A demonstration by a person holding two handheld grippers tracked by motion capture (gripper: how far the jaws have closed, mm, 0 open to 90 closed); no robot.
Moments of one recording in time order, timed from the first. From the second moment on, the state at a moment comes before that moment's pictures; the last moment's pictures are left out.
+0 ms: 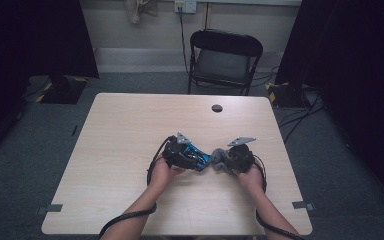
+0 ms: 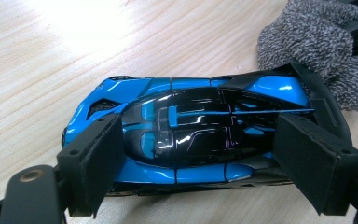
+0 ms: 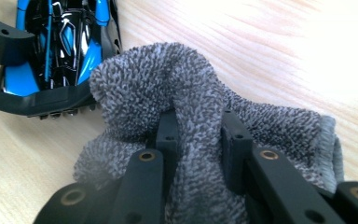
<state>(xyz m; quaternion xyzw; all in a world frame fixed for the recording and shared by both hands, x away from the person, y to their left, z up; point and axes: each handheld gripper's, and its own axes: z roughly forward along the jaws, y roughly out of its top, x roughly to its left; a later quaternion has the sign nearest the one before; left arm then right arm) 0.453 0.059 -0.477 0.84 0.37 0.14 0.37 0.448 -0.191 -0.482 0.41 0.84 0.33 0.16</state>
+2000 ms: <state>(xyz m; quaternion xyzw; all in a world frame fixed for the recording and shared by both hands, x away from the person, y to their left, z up) 0.452 0.058 -0.476 0.84 0.37 0.13 0.37 0.403 -0.166 -0.480 0.33 0.88 0.34 0.11</state>
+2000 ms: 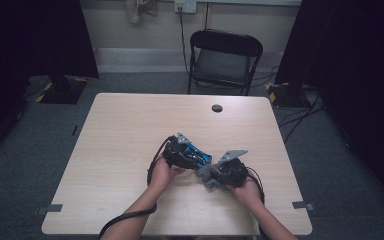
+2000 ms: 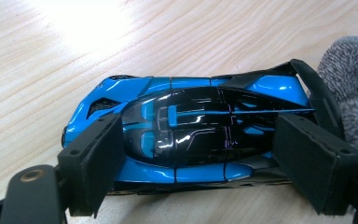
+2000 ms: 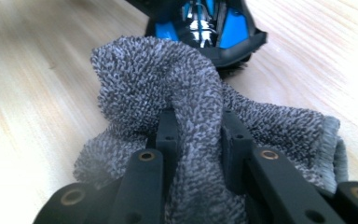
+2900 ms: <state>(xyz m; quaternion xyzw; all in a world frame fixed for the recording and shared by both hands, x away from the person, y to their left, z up) 0.452 0.059 -0.477 0.84 0.37 0.13 0.37 0.439 -0.193 -0.480 0.39 0.85 0.33 0.13</state>
